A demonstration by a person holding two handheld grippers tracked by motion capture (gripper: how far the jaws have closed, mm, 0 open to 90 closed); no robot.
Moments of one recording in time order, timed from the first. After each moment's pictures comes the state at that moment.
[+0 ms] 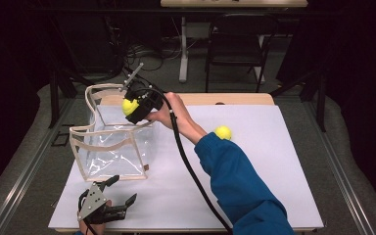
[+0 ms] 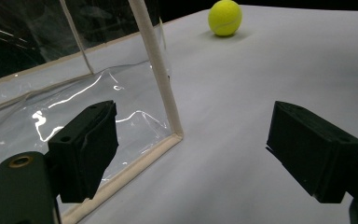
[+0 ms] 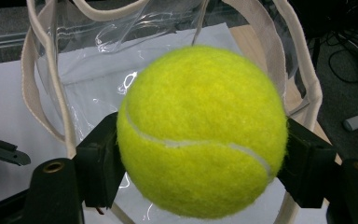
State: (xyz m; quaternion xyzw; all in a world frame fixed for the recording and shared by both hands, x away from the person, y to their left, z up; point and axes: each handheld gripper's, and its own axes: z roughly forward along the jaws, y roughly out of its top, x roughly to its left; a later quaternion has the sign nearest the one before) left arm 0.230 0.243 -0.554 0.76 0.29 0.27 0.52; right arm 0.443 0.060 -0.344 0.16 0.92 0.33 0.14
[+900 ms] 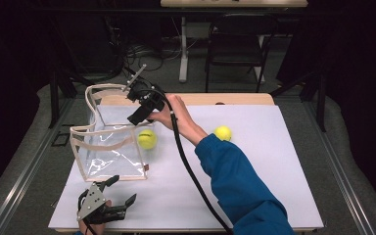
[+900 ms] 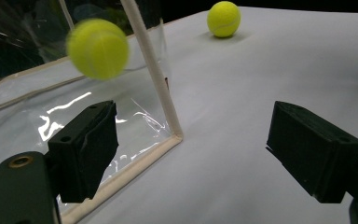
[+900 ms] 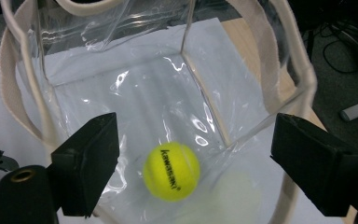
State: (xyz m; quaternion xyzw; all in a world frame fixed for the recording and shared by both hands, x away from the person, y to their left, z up) left arm 0.230 0.244 -0.554 0.76 0.29 0.26 0.52; right arm 0.447 0.055 -0.350 0.19 0.91 0.33 0.15
